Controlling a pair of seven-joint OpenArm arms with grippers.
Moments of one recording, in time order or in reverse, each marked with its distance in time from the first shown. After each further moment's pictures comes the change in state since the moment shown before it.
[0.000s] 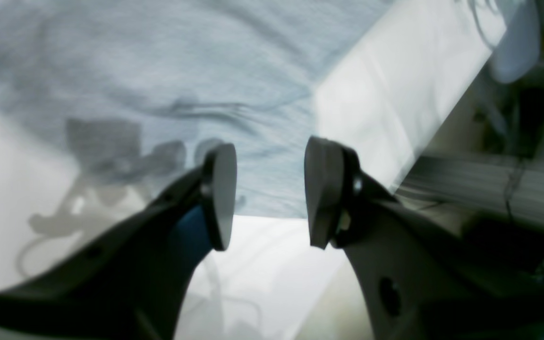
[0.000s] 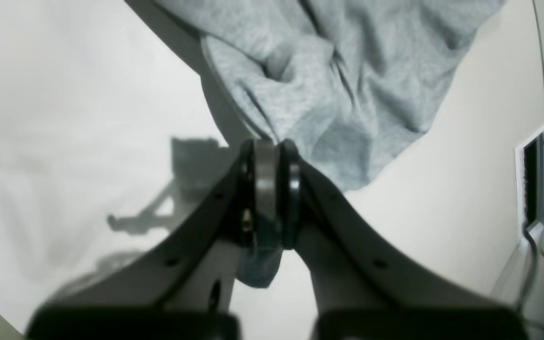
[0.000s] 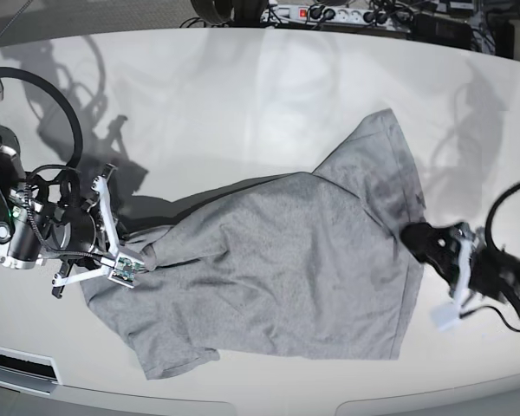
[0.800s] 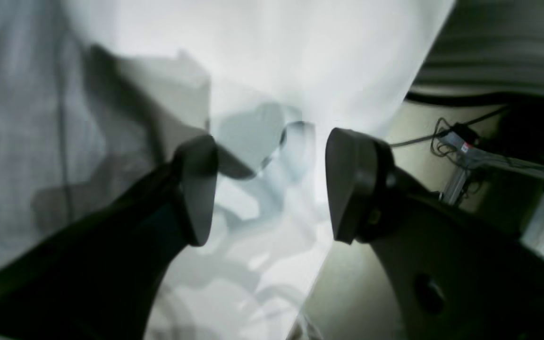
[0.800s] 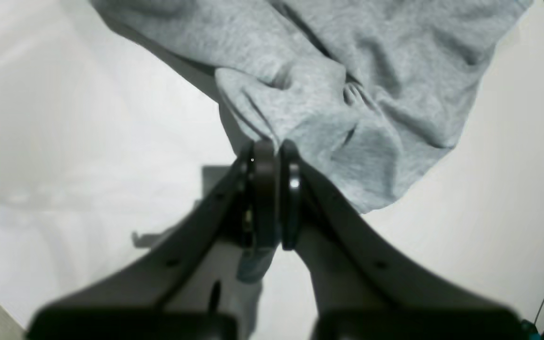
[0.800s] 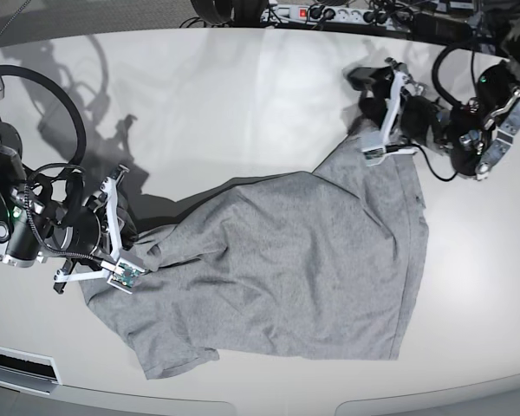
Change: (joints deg) left arm 32.1 3.9 -0.1 15.5 34.5 -0.3 -23.1; right arm -0.4 -0.1 0.0 -0.2 4.3 -4.6 1.1
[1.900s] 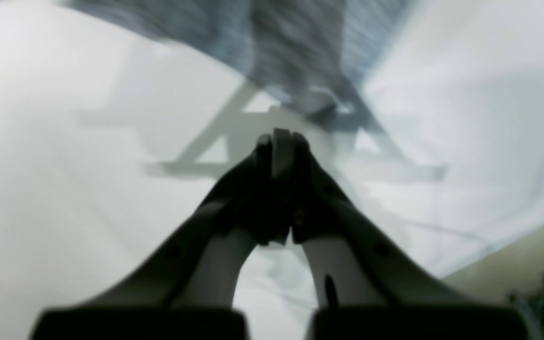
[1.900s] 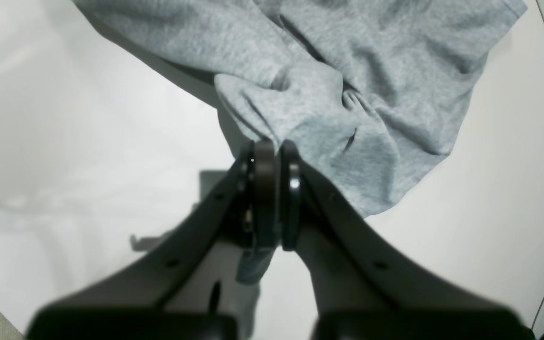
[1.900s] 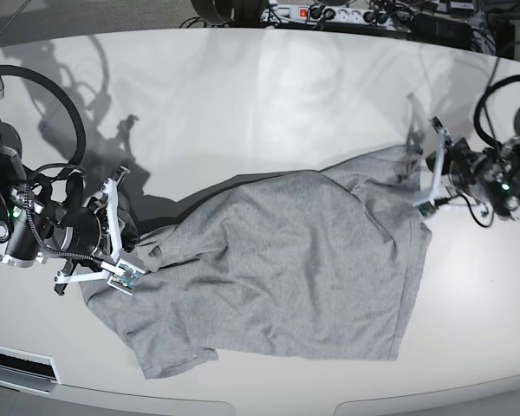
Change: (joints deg) left arm -8.8 -9.3 0.0 4.8 18.2 14.0 -1.3; right arm 0.0 0.1 0.0 0.0 -0.4 0.5 1.3
